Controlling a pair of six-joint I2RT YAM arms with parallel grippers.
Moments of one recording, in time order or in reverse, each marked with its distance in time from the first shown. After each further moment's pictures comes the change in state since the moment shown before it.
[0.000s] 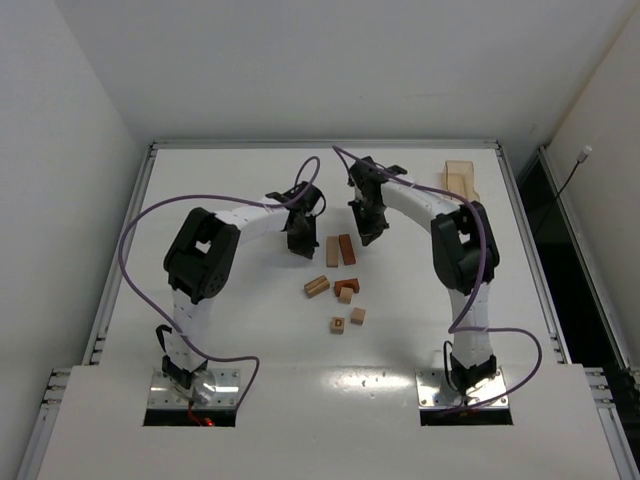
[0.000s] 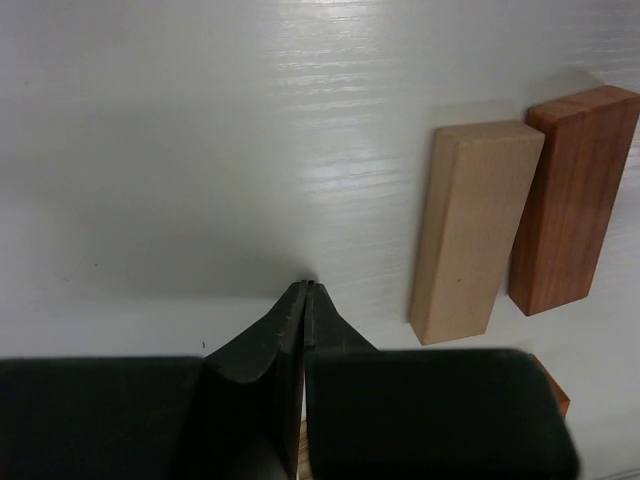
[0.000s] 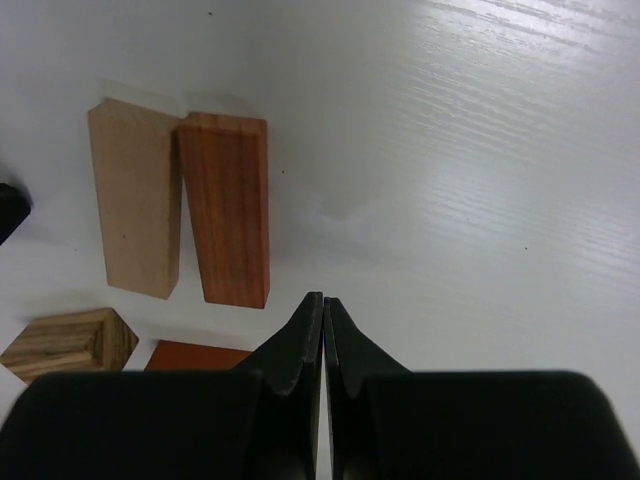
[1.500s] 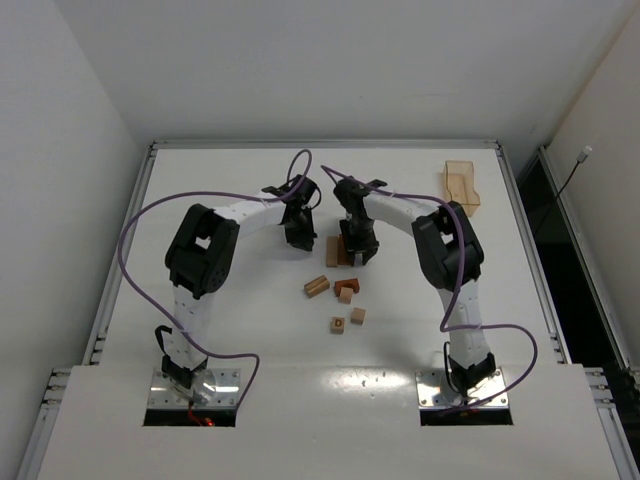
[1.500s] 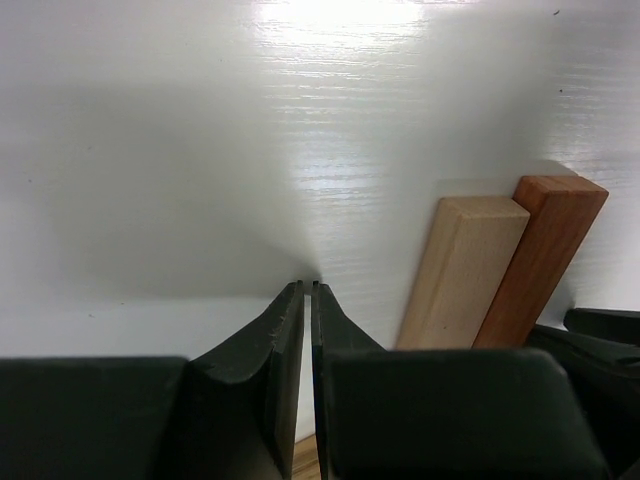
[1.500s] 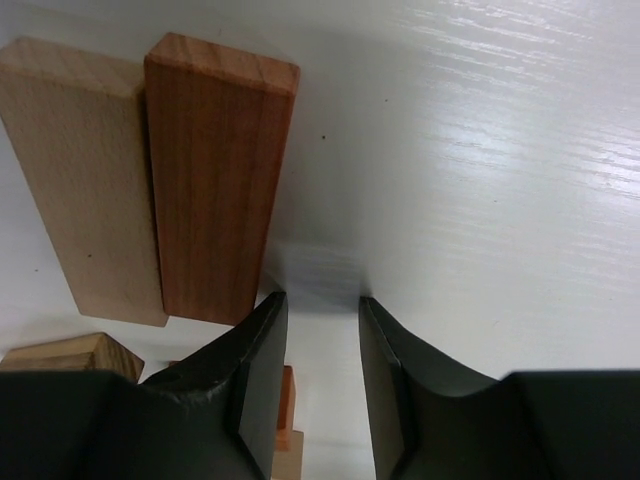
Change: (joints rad) left arm 0.043 0.042 0.060 0.003 0.012 -0.063; right arm 0.090 0.079 -0.036 -0.031 0.034 0.154
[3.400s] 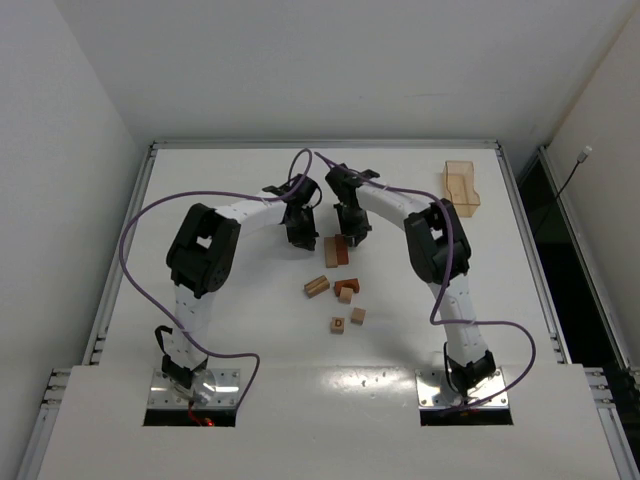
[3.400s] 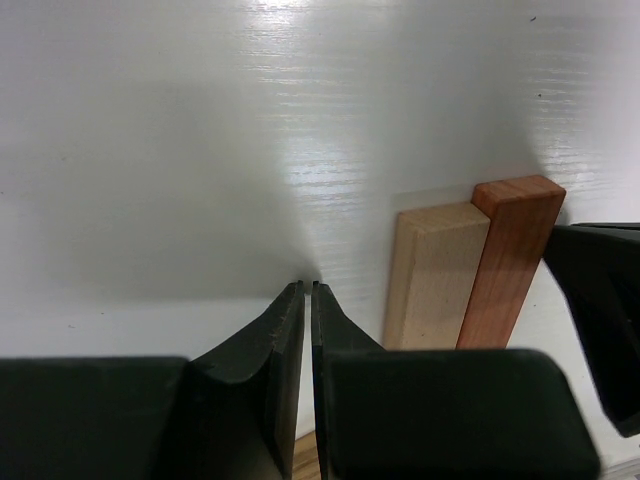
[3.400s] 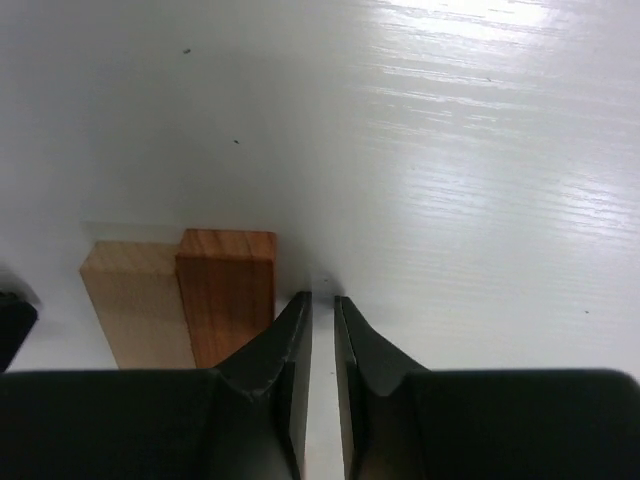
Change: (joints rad) left arm 0.000 0.014 0.016 0.007 0.025 -0.010; right arm -0.008 0.122 0.220 -0.003 0.127 -0.002
